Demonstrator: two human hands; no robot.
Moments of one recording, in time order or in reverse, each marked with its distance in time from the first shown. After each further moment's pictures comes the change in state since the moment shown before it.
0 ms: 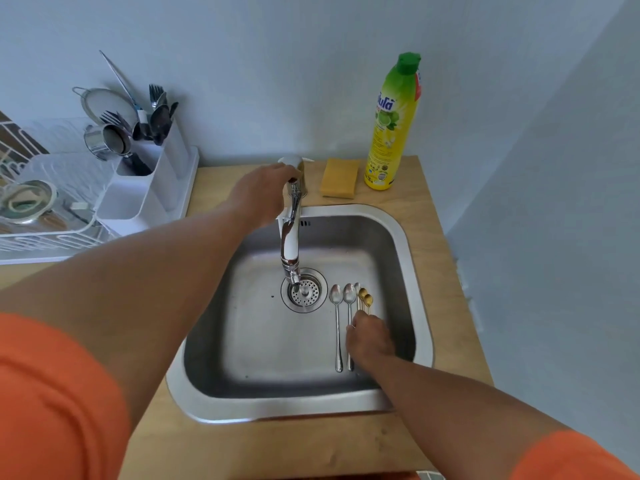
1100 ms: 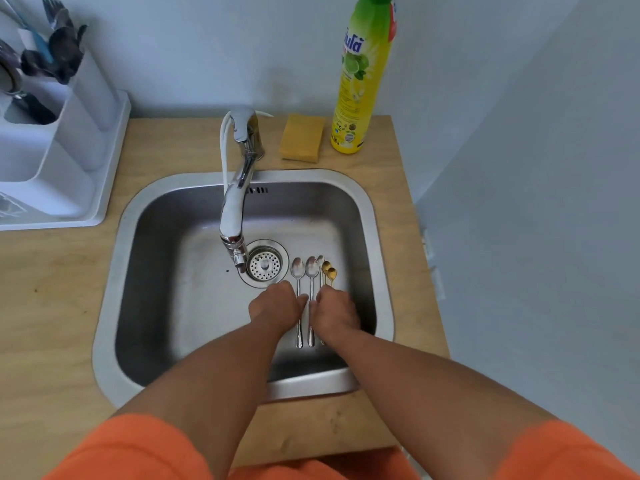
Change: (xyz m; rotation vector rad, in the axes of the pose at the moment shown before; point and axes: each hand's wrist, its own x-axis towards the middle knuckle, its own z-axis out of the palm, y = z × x) left_hand -0.139 0.089 0.212 -0.077 -0.560 -0.525; right_hand 0.016 0.011 0.004 0.041 -0.051 0.049
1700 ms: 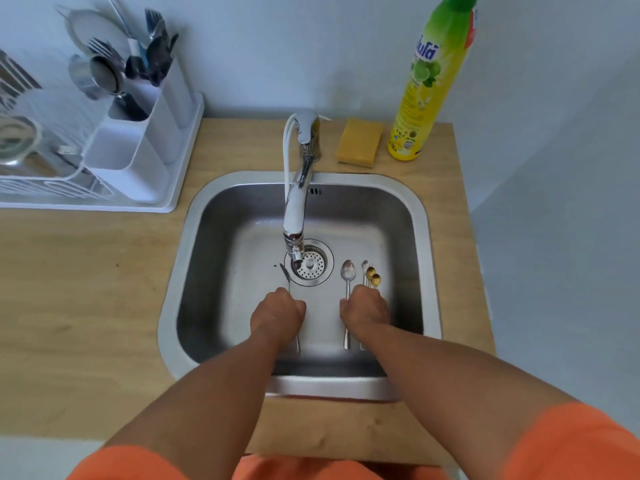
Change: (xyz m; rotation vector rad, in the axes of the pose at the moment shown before) left_hand -0.027 -0.066 -0.017 -0.183 0.061 -0.222; right_hand 0.016 -0.020 0.008 -0.156 -0.038 -0.009
